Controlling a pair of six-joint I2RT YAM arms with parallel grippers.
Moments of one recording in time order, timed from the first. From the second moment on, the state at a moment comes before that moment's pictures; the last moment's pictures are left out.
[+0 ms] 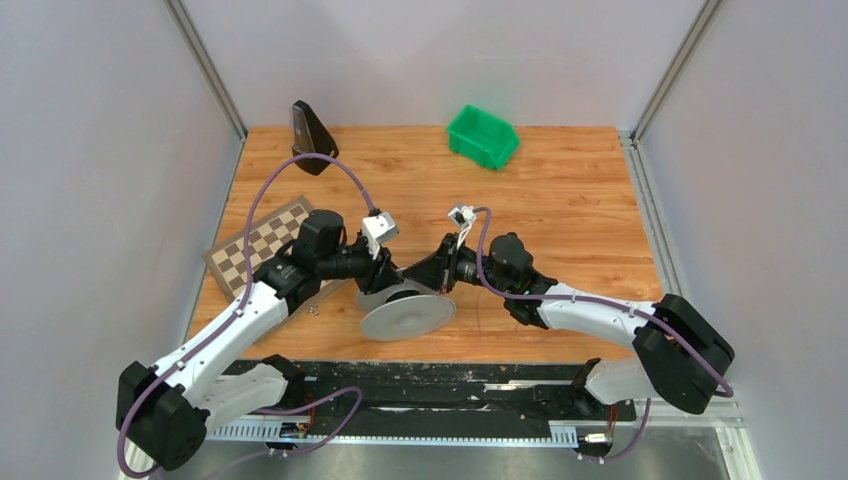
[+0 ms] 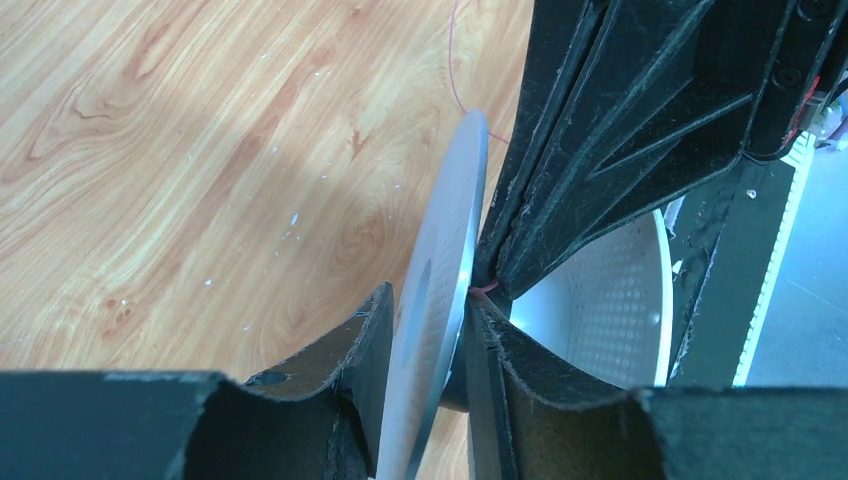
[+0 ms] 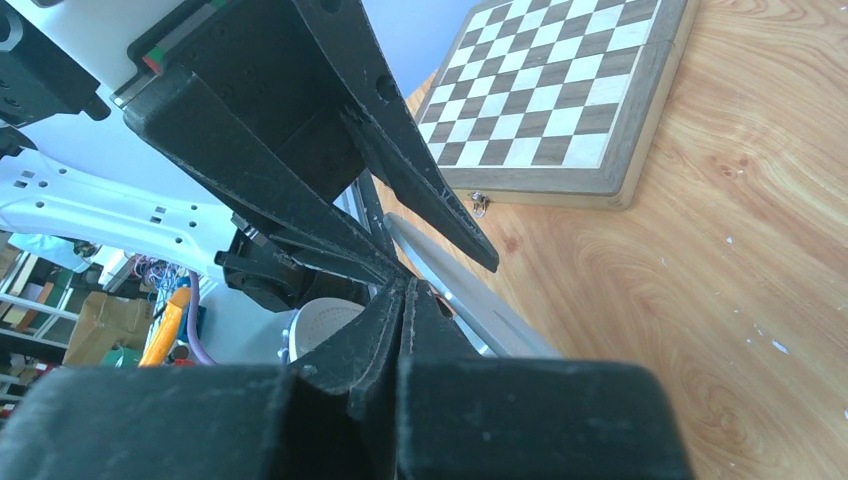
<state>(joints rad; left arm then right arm) -0.54 1.01 0.77 -0.35 0.58 0.12 0.84 1.35 0.62 0.70 -0.44 0.66</state>
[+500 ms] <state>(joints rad) -0.54 1.02 0.77 -0.35 0.59 0.11 0.84 1.34 0.61 0.71 -0.41 0.68</state>
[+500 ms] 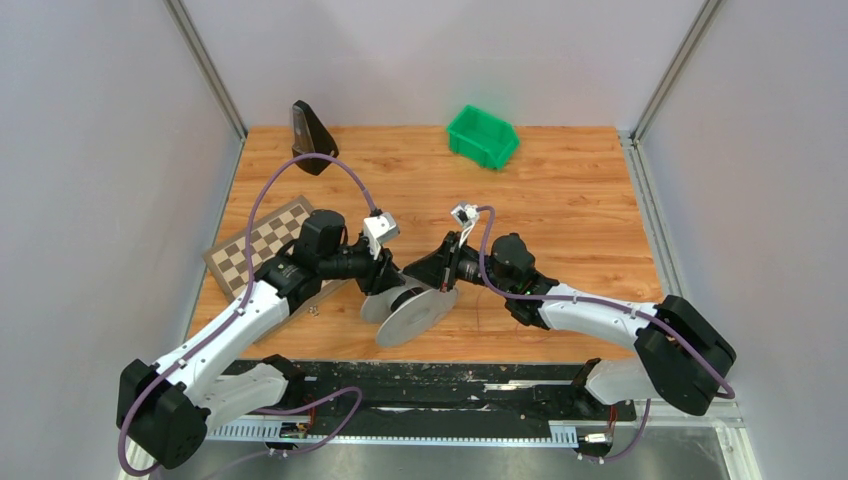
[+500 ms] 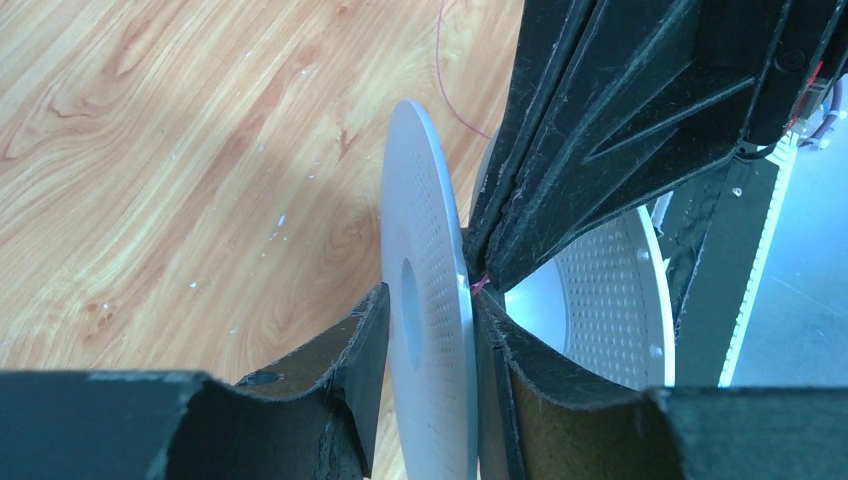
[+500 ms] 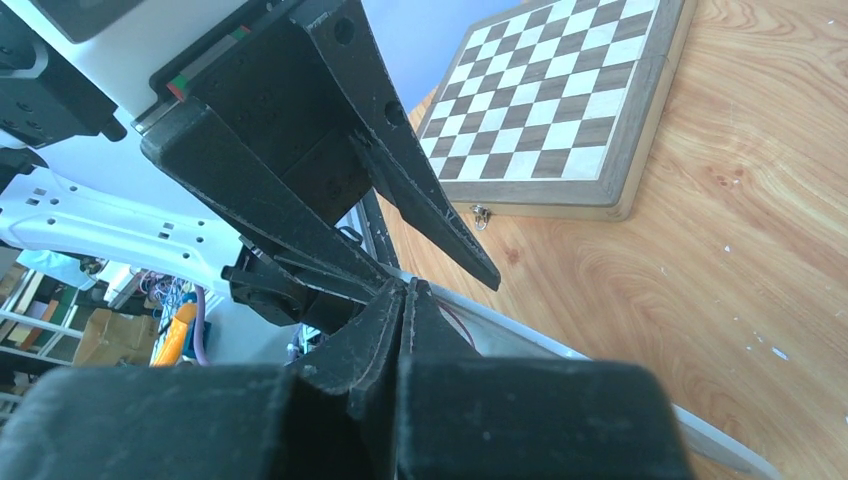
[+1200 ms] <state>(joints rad) -0.54 1.02 0.77 -0.33 0.59 0.10 0.84 1.35 0.60 0.75 -0.39 0.71</state>
